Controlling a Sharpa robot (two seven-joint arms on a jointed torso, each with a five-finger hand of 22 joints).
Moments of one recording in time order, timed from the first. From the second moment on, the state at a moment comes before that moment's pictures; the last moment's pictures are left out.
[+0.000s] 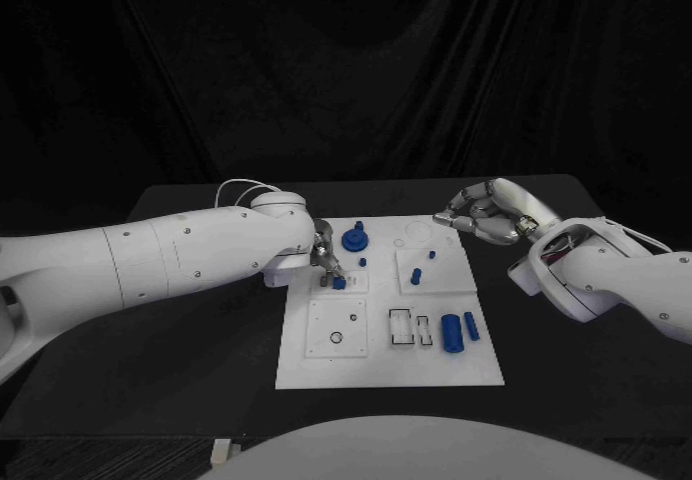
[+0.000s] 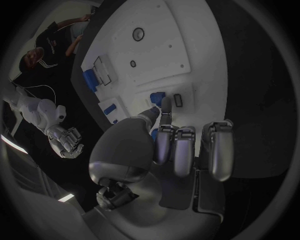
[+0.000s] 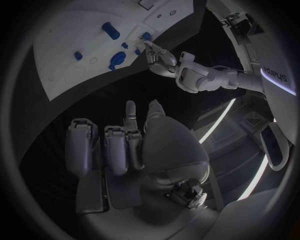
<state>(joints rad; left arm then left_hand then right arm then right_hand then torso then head) 1.29 -0.52 -0.21 1.34 -1.03 0.14 -0.69 1.17 0.02 0.25 0.14 0.18 1.15 0.03 0.14 0.56 1.46 -0.04 1.44 1.31 1.46 -0.08 1.57 1.31 0.03 1.47 0.03 1.45 1.31 1.23 -1.01 -0.21 1.66 -1.01 -0.58 0.08 1.30 0.11 -0.24 0.29 0.27 0.84 0.08 0.56 0.37 1.47 0.00 1.58 1.31 1.46 -0.06 1.53 1.31 0.02 1.47 0.04 1.42 1.31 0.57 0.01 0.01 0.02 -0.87</state>
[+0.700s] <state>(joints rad) 1.29 -0.71 -0.21 1.52 -1.03 -0.02 -0.63 1.16 -0.01 0.17 0.22 0.11 1.08 0.02 0.32 0.74 1.47 -0.04 1.42 1.31 1.47 -0.09 1.57 1.31 0.03 1.47 0.03 1.43 1.31 1.21 -0.97 -0.21 1.72 -1.21 -0.58 0.00 1.47 0.03 -0.25 0.23 0.37 0.74 0.12 0.46 0.28 1.47 0.03 1.57 1.31 1.47 -0.04 1.53 1.31 0.02 1.47 0.06 1.43 1.31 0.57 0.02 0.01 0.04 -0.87</state>
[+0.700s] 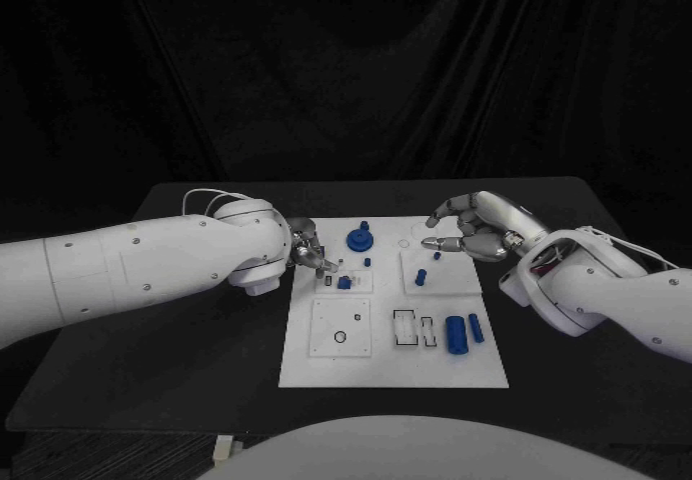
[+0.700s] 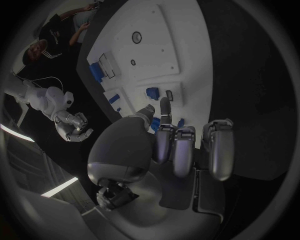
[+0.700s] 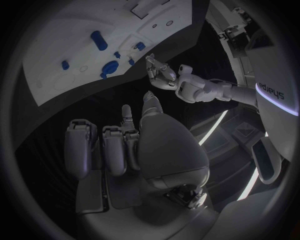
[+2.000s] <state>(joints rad) 1.30 -0.90 -0.21 1.62 -1.03 -0.14 -0.36 1.29 0.02 0.06 0.26 0.27 0.98 0.02 0.45 0.84 1.47 -0.05 1.41 1.31 1.47 -0.09 1.57 1.31 0.03 1.47 0.02 1.43 1.31 1.09 -0.48 -0.21 1.47 -1.75 -0.33 -0.48 1.39 -0.11 -0.03 0.28 0.51 0.77 0.11 0.45 0.27 1.47 0.04 1.57 1.31 1.47 -0.03 1.53 1.31 0.02 1.47 0.07 1.45 1.31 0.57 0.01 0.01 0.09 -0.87</state>
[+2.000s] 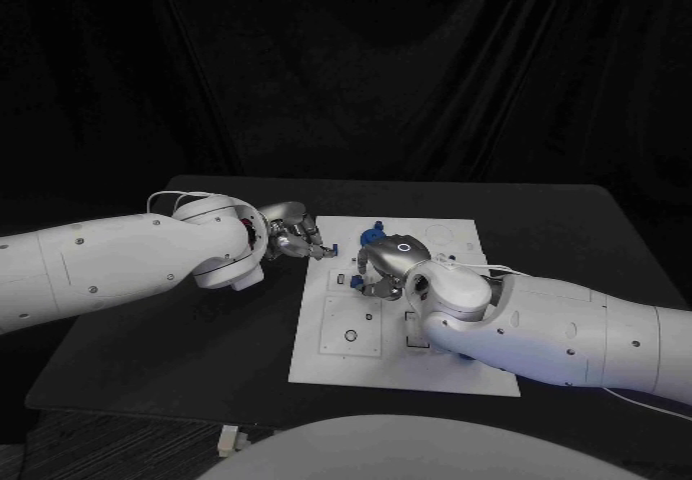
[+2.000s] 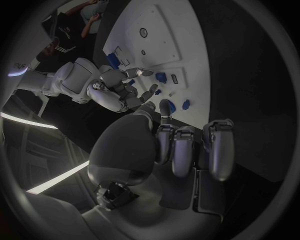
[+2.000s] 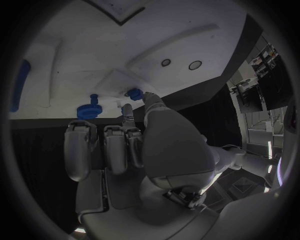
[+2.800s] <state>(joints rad) 1.30 -0.87 -0.21 1.61 -1.03 -0.10 -0.36 1.31 0.03 0.06 0.26 0.28 0.98 0.02 0.46 0.83 1.46 -0.05 1.40 1.31 1.47 -0.09 1.57 1.31 0.03 1.47 0.02 1.42 1.31 1.07 -0.43 -0.21 1.40 -1.76 -0.32 -0.45 1.40 -0.10 0.05 0.24 0.63 0.78 0.11 0.47 0.28 1.46 0.04 1.57 1.31 1.47 -0.03 1.53 1.31 0.02 1.47 0.07 1.45 1.31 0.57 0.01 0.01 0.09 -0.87</state>
